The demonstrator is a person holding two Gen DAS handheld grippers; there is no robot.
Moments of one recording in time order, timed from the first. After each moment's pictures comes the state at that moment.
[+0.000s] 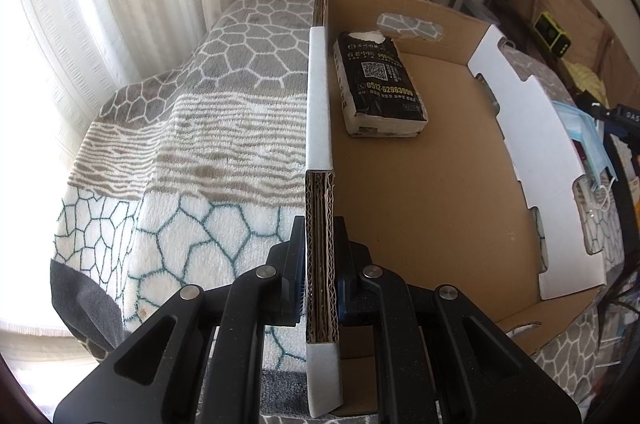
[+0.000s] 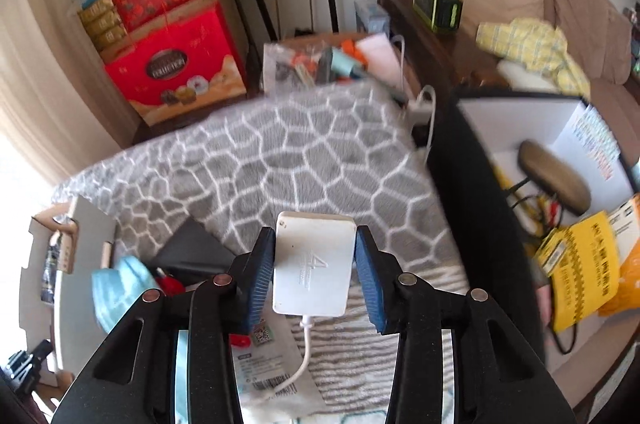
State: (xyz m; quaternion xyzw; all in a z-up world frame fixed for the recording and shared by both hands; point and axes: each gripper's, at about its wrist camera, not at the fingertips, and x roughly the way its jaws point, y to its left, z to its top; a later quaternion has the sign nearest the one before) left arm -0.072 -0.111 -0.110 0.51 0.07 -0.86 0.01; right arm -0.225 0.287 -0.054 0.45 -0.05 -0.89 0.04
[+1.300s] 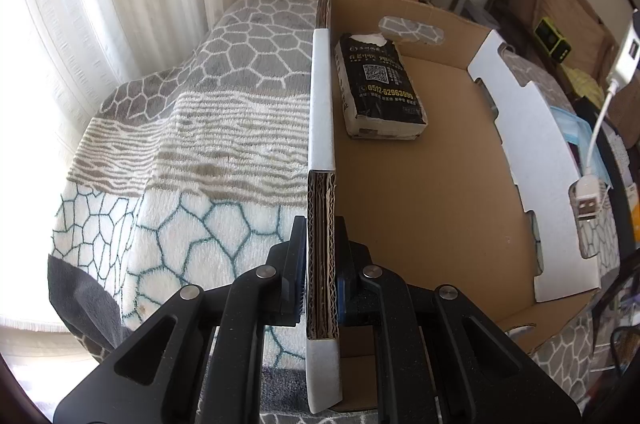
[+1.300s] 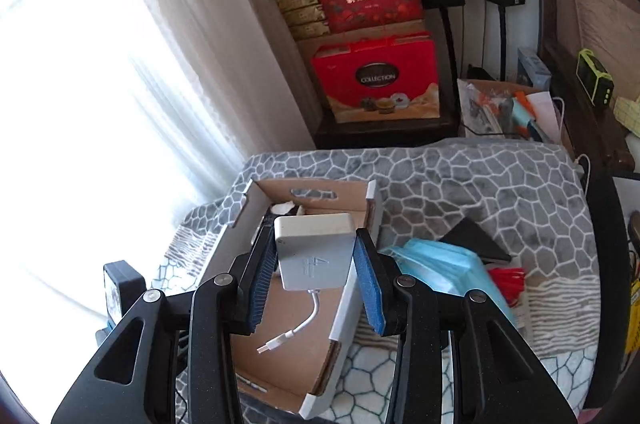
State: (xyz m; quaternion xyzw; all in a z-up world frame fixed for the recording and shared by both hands) left arm -0.071 -0.112 -0.109 0.51 0.08 -0.86 0.02; right arm -0.136 0.115 0.035 0.41 -0.04 -0.86 0.30
